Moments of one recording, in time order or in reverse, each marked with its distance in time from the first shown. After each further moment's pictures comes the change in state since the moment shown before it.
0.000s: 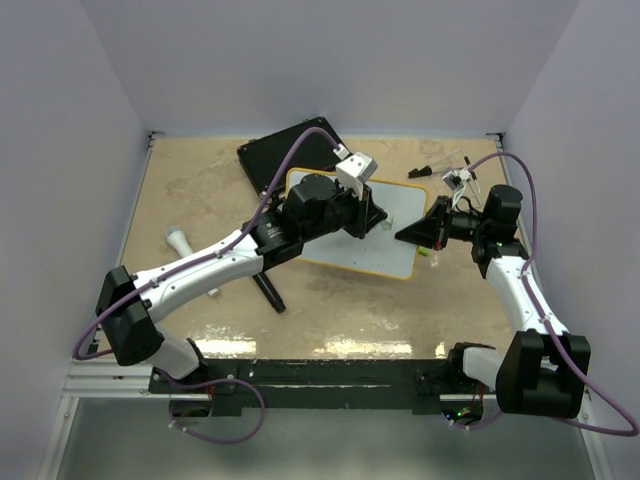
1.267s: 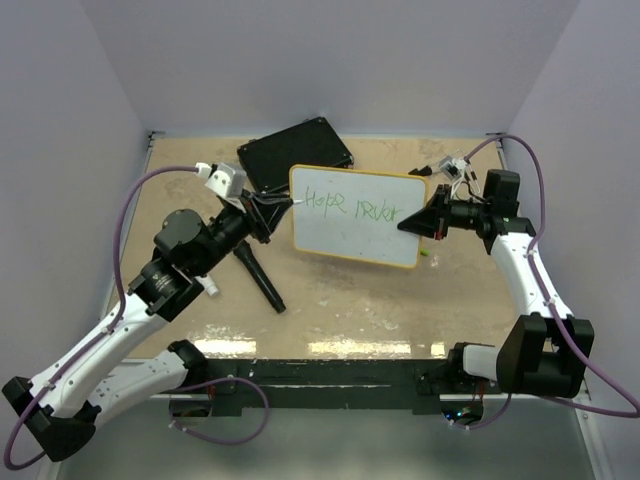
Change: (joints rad) left arm 0.246 -0.661 -0.396 0.044 -0.016 0.059; right arm 0.000 0.102 0.222 -0.433 0.061 -0.405
